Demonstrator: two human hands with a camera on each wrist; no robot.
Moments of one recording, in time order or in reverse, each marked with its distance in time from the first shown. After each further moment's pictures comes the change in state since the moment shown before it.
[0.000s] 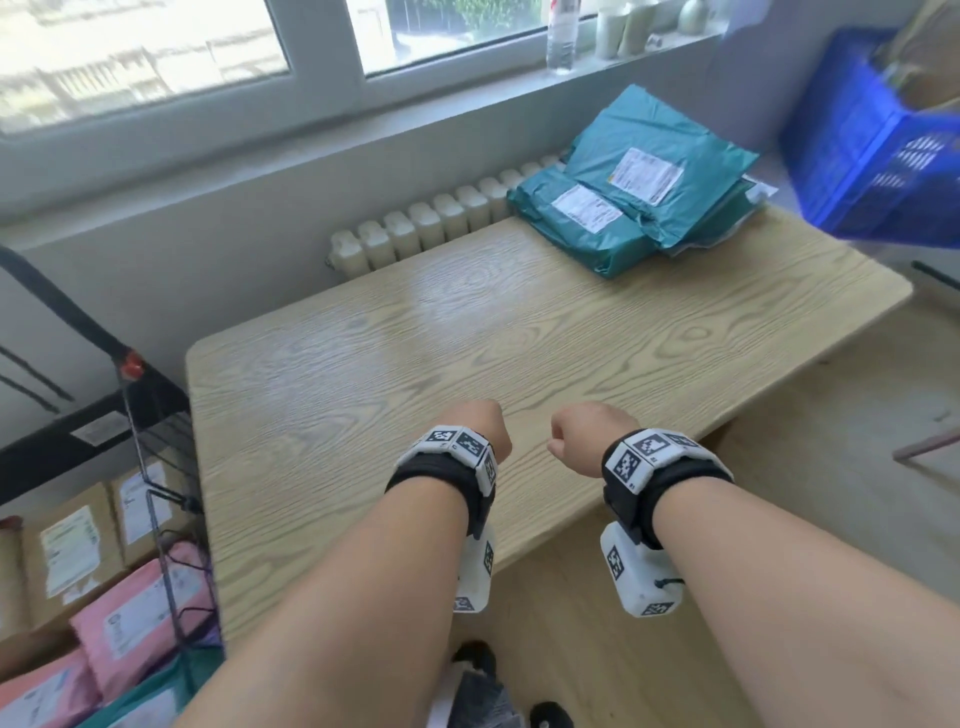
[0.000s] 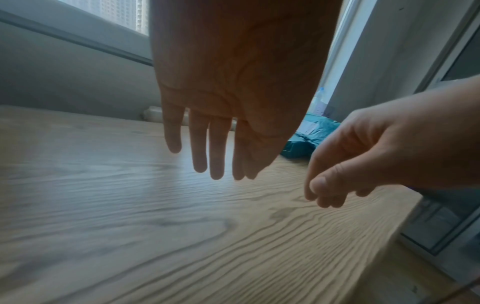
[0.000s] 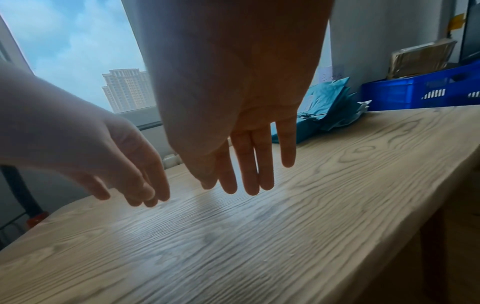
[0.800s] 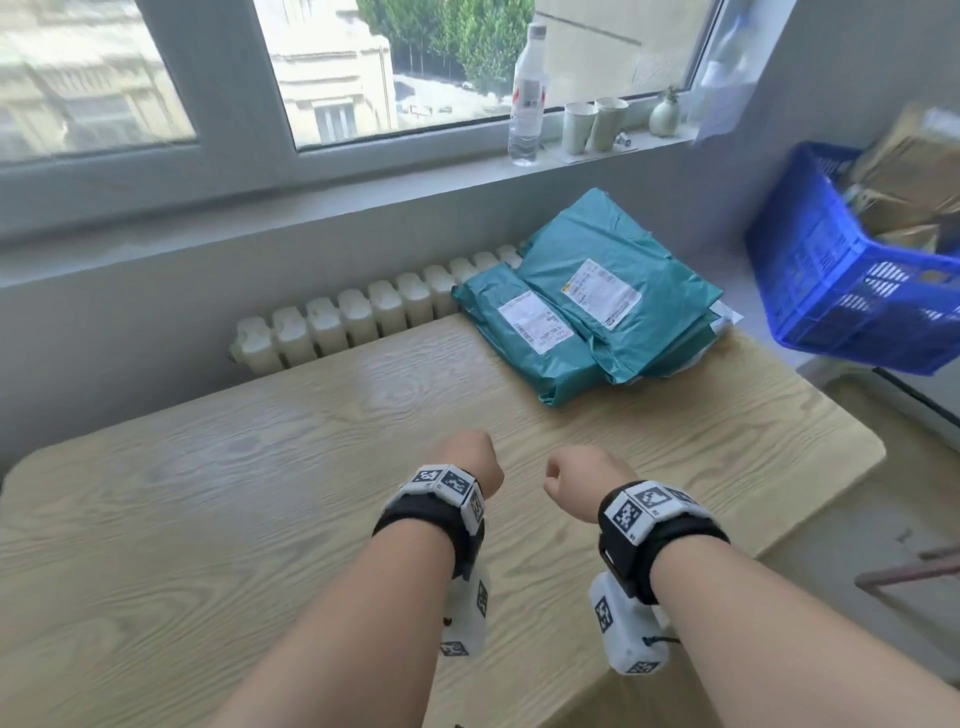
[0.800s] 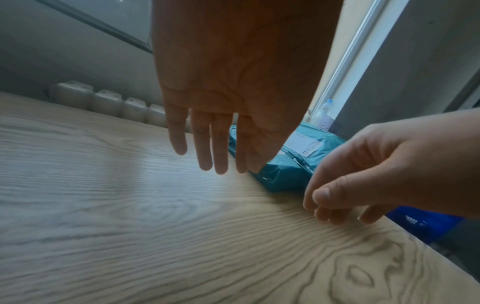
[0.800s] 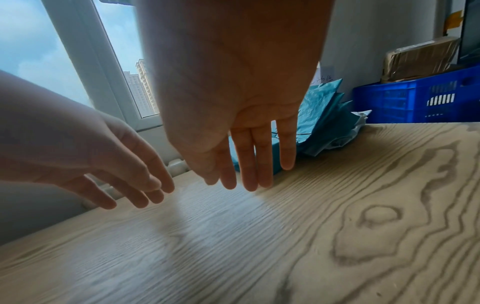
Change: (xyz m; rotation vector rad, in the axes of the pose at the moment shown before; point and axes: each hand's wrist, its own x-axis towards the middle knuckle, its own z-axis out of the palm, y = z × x) left_hand 0.185 0.104 -0.082 -0.192 0.079 -0.015; right_hand 0.151 0.133 -0.097 0.070 0.041 0.059
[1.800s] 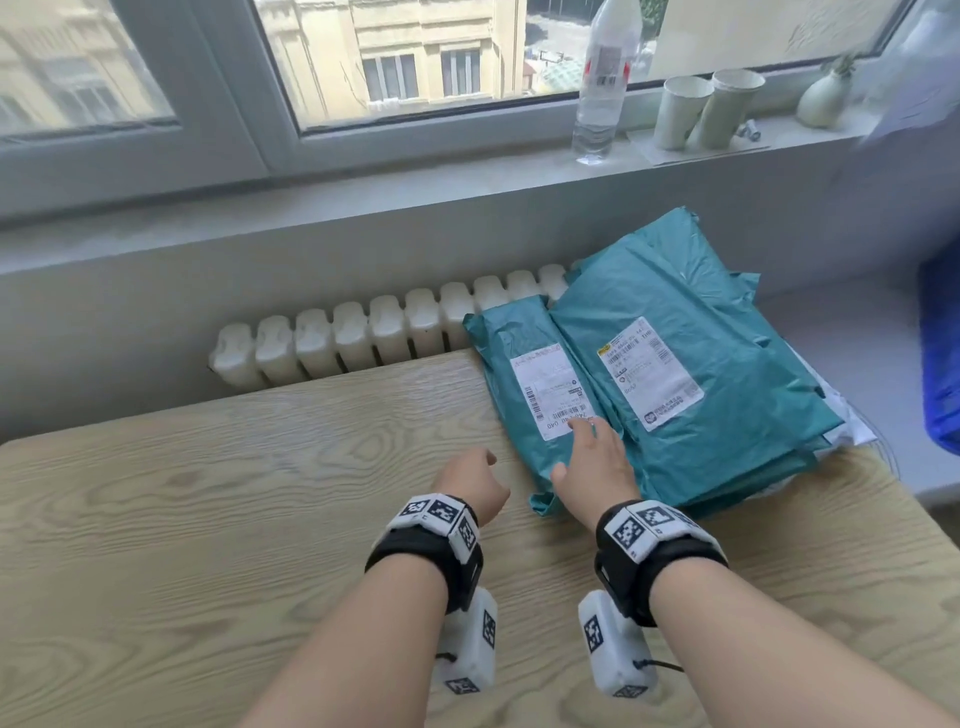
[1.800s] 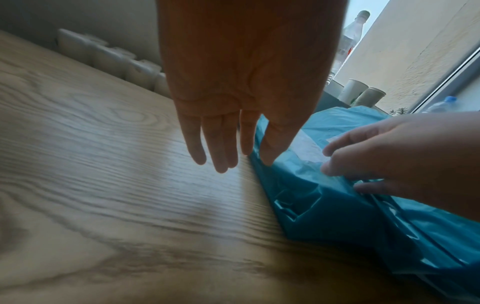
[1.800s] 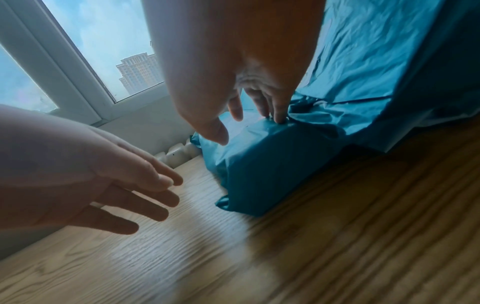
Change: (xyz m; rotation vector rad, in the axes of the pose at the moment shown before) left_hand 0.160 0.054 -0.005 -0.378 0.030 -0.335; right_hand 0.213 0.065 -0.045 0.266 0.156 -0.126
